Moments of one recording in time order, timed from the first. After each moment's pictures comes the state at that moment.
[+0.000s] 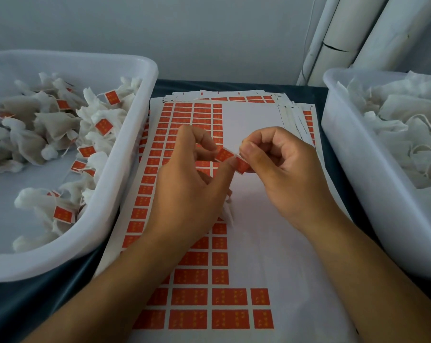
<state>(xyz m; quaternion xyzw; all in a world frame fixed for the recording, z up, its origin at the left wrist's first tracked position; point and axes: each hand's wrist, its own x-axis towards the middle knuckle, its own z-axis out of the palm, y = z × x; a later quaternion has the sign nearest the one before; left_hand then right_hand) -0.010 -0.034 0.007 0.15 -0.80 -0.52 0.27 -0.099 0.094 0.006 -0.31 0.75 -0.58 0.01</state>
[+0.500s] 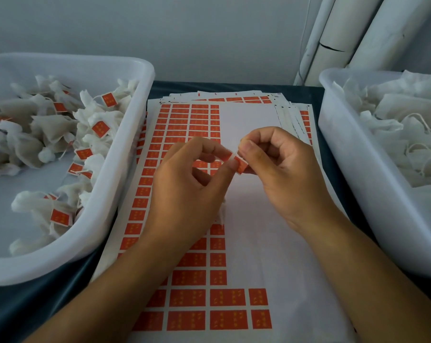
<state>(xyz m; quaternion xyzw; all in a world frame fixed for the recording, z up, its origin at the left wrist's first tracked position) -0.010 -0.036 0.003 0.14 -0.82 -0.47 0.29 -0.100 0.094 0.006 -0.29 0.74 -0.61 0.03</state>
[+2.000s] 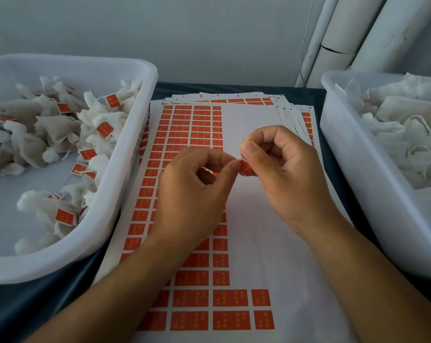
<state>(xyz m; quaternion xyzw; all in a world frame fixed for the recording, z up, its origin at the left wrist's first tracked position) -0.010 -0.032 0.003 0.14 -0.83 -0.46 0.29 -0.094 0.094 0.012 -0.30 0.74 -0.60 0.01</state>
